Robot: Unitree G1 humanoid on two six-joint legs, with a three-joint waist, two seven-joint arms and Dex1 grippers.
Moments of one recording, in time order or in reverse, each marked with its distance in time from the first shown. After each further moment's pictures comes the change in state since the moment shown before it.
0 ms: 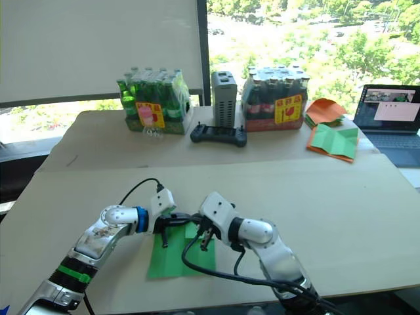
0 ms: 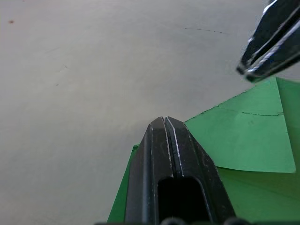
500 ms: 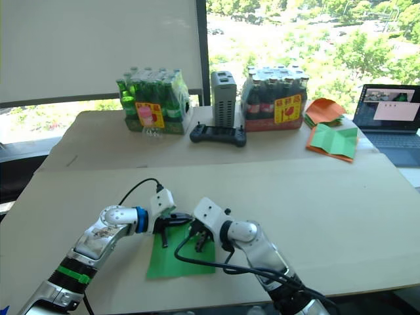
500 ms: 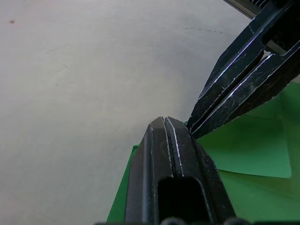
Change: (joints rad) left arm 0.005 0.000 0.002 -0.006 0.000 0.003 0.007; right arm -0.044 0.026 0.084 0.124 -0.031 -0.002 -0.076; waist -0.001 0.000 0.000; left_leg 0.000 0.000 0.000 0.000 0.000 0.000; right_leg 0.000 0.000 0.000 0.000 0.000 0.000
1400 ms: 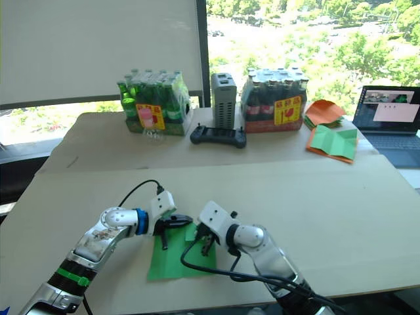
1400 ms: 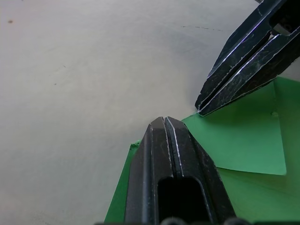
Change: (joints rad) left arm 0.015 0.001 -0.002 -0.020 0.012 0.006 0.002; right arm 0.057 -0.075 0.008 -0.070 0.005 0.026 -0.009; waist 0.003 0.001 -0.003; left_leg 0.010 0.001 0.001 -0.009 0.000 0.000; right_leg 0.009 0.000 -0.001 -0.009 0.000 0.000
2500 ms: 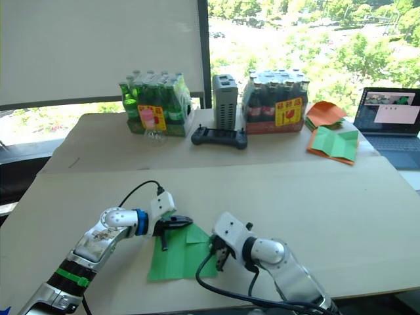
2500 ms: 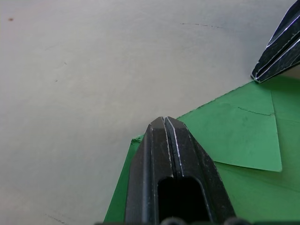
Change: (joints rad) left arm 0.001 0.006 -0.006 0.002 0.000 -0.003 -0.005; right arm 0.170 -0.151 -0.047 -0.222 0.062 0.083 -0.004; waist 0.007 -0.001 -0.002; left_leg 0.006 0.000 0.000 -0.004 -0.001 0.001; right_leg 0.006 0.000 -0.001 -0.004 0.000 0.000
